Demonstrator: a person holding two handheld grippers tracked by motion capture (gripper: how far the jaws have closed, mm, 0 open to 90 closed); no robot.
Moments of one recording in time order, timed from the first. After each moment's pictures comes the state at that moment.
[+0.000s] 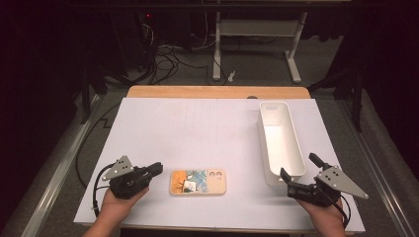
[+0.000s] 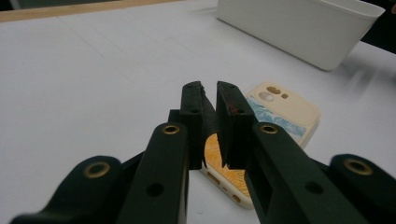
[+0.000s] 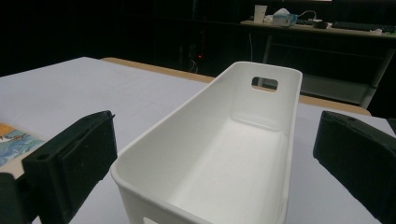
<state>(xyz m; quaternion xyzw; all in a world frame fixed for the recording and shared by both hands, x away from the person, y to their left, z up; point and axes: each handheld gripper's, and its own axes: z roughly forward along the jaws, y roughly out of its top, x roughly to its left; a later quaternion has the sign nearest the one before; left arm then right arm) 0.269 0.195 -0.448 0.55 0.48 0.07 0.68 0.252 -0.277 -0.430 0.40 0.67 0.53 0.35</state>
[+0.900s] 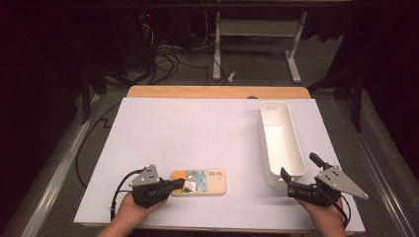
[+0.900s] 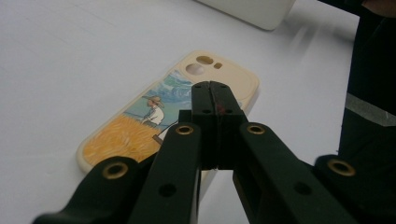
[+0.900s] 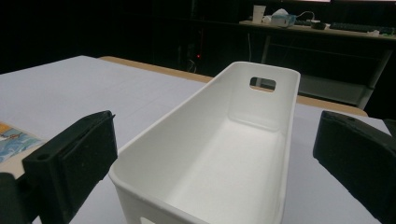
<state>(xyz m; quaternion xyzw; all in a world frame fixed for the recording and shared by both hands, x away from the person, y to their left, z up) 0.254 0.146 -0.462 0.62 0.43 -0.01 0.65 0.253 -0.277 -0.430 0.40 0.67 0.52 0.36</state>
